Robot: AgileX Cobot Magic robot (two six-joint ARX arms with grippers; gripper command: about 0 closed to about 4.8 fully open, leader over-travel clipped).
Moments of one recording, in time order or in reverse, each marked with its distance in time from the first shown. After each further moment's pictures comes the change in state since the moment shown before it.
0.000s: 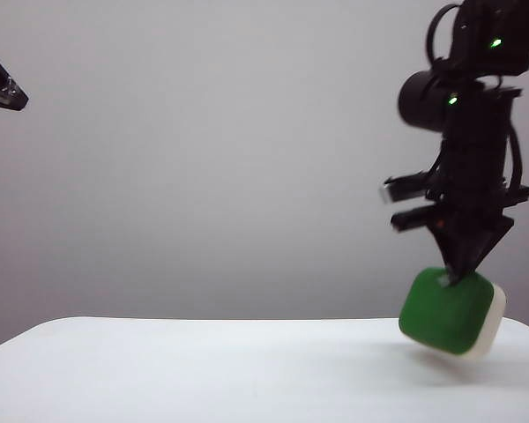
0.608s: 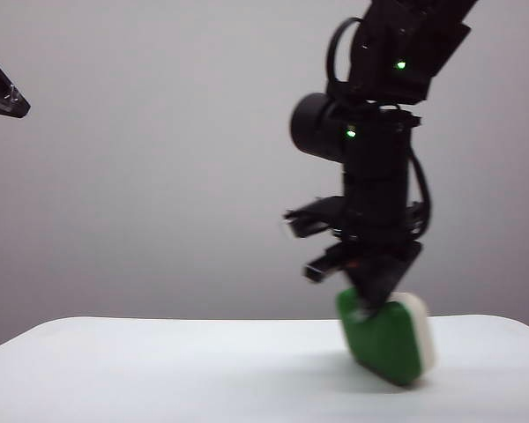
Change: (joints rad) left arm 0.000 0.020 0.000 0.002 -0.002 0.001; right arm 0.298 0.100 0.000 0.071 0.137 -0.040
